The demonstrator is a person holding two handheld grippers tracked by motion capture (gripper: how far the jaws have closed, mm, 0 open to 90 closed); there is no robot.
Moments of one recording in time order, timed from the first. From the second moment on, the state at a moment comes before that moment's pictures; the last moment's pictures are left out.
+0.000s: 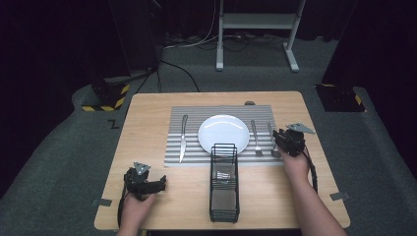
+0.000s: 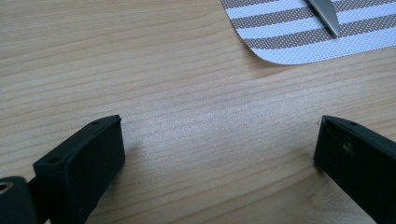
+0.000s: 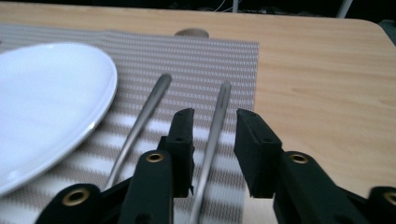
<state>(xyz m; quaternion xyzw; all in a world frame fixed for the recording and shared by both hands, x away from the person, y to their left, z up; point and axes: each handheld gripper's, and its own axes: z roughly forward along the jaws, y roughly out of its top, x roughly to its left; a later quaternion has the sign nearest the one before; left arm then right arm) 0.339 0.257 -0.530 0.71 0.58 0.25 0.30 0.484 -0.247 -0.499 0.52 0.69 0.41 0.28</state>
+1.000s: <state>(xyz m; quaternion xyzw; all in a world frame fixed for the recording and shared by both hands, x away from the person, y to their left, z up) 0.339 0.257 -0.530 0.72 0.58 0.24 0.30 0.358 -0.276 -0.525 0.51 0.76 0.33 0.23</state>
